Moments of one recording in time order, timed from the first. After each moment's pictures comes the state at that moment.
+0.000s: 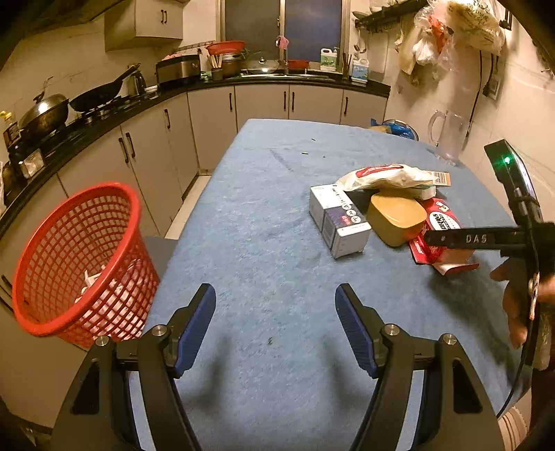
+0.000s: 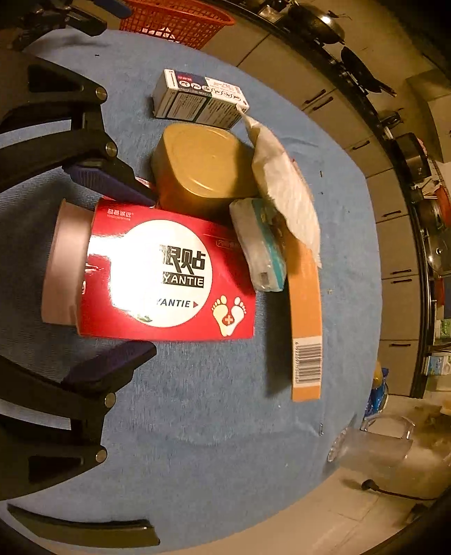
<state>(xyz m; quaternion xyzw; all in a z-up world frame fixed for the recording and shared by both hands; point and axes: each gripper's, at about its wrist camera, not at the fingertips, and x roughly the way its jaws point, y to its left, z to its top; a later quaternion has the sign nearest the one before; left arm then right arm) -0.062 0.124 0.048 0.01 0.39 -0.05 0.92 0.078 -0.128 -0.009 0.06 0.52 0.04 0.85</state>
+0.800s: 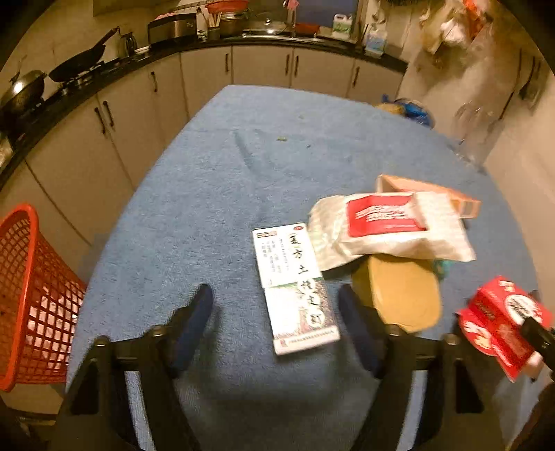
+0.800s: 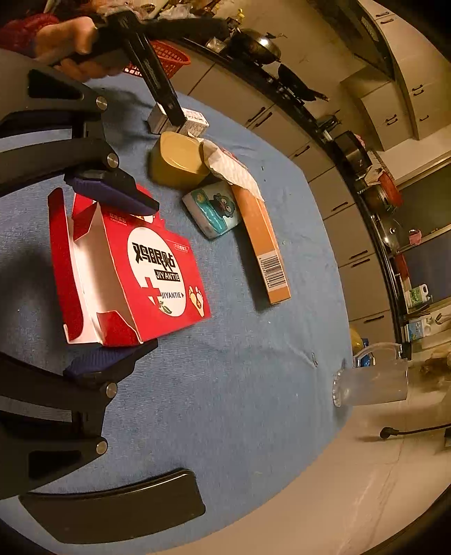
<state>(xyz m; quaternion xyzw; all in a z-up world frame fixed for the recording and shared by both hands) 0.065 0.056 0.028 -0.01 0.47 -0.03 0.88 0.006 -0.225 0.021 0.17 0.44 0.05 0.88</state>
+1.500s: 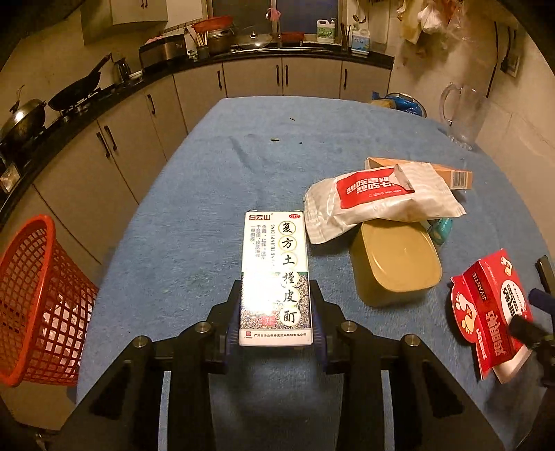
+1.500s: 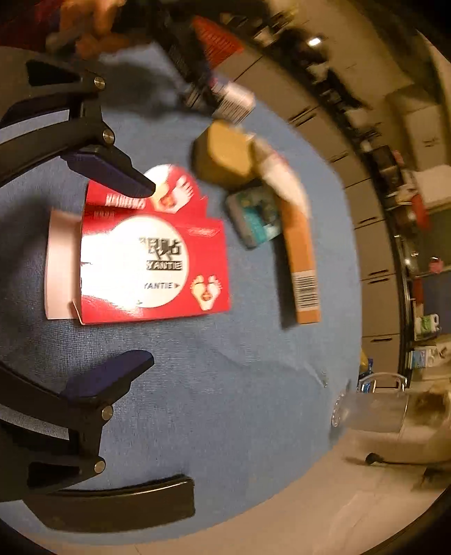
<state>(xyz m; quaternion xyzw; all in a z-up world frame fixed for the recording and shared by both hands) 0.031 0.049 0.024 0.03 0.44 -0.03 0.90 0.004 -0.190 0.003 0.06 0.48 0.05 0.87</state>
